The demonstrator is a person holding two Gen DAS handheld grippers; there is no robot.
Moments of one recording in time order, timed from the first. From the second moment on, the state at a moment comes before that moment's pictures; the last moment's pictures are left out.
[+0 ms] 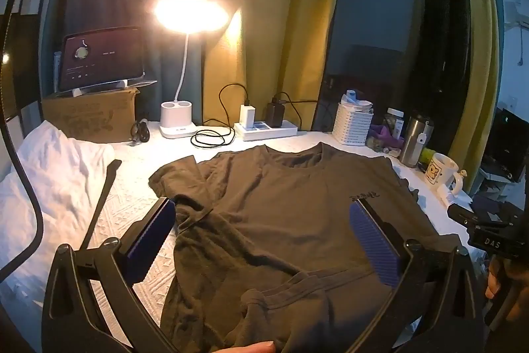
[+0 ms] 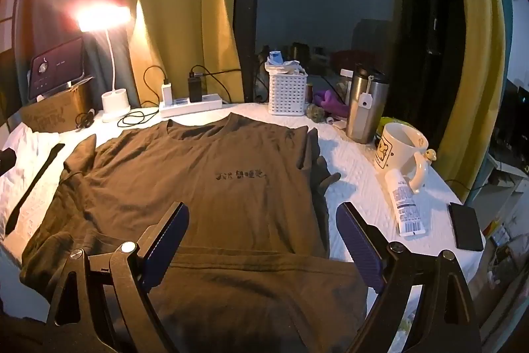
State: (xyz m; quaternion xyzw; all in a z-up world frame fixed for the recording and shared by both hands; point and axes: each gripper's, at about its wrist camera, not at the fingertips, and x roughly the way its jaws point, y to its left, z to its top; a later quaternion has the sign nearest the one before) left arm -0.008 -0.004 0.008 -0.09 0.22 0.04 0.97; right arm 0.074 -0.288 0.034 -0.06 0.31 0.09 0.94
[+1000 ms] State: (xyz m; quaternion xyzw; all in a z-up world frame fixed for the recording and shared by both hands) left arm -0.006 -0.002 0.011 -0.09 0.23 0.05 0.97; right arm 0.073 -0.287 0.034 -0.06 0.31 0.09 0.94
